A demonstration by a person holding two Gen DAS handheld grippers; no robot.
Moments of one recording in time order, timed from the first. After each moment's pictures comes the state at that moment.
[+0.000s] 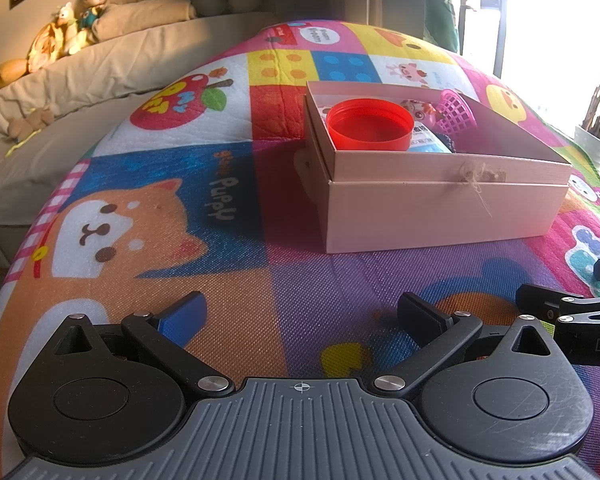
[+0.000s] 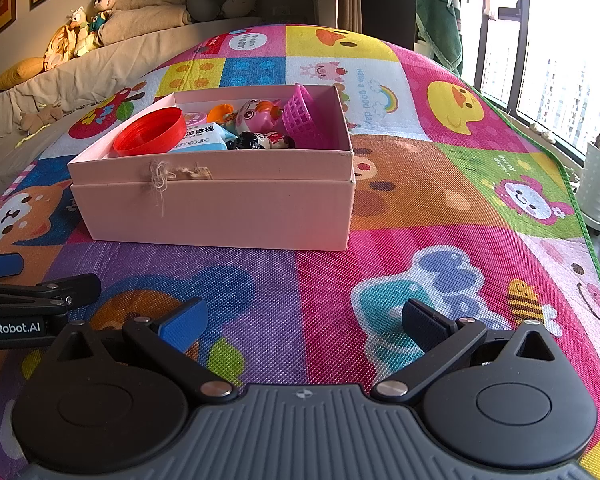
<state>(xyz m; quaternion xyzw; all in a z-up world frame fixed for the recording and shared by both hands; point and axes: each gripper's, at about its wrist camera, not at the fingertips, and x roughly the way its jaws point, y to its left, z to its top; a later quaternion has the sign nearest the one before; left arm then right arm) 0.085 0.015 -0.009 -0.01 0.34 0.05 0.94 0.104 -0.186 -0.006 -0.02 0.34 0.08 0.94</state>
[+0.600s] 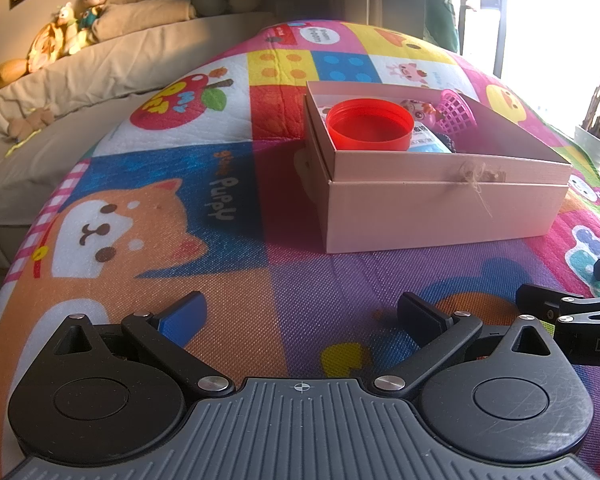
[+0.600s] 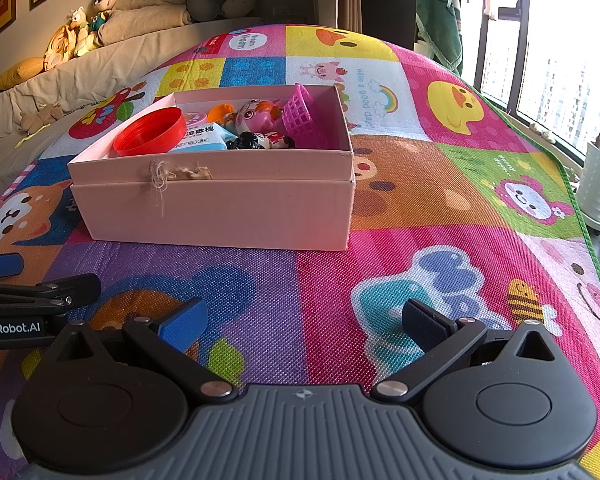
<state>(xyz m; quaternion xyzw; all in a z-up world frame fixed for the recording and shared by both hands) 0.085 0.015 -0.008 -0.01 0.34 0.05 0.94 0.105 -0.188 -0.006 -0.02 0.34 0.08 0.94</state>
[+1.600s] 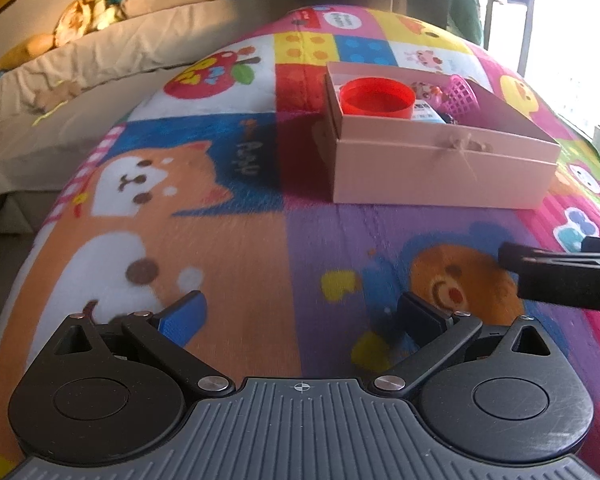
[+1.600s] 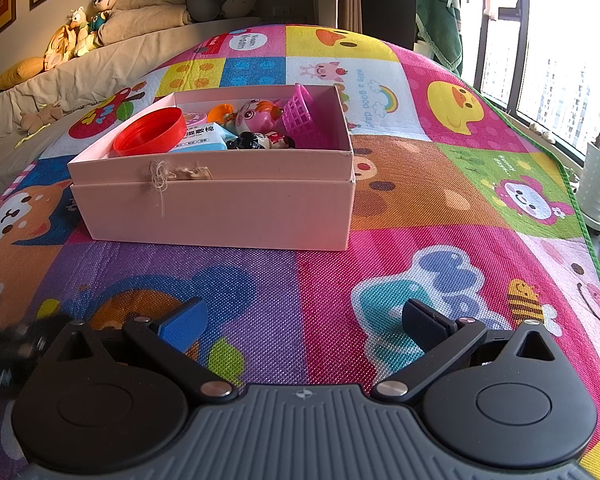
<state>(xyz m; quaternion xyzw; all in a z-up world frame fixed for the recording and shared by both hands) 0.046 0.004 -0.002 -0.03 0.37 0.09 0.92 0.105 -0.185 -0.007 -0.02 0.34 0.08 0.94</state>
